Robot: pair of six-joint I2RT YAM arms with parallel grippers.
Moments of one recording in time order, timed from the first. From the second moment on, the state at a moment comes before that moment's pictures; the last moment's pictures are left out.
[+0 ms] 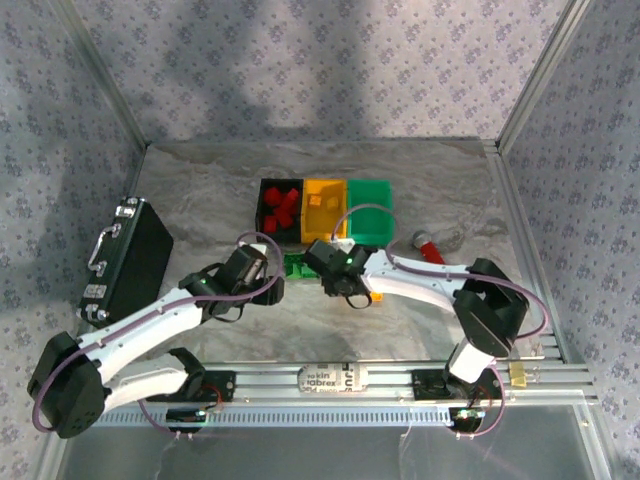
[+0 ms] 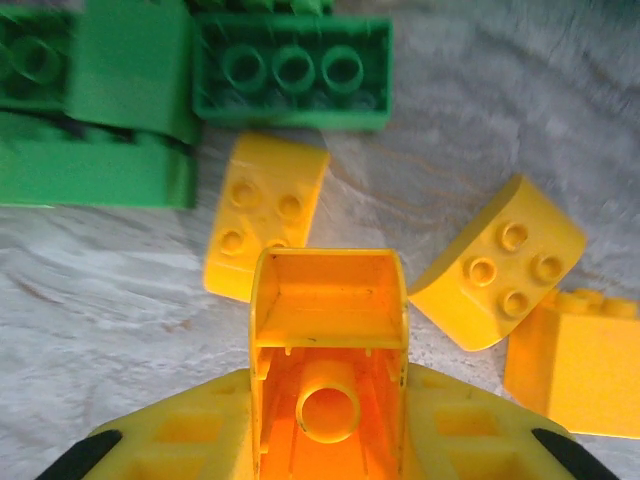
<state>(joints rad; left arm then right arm) -0.76 1.05 0.63 -0.54 -0.15 -0.55 0.99 1.64 1.15 -0.78 0.31 0.87</state>
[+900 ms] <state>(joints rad) -0.89 1.07 0.65 -0.53 -0.15 -0.63 0.78 1.70 1.42 -0.71 0.26 0.62</state>
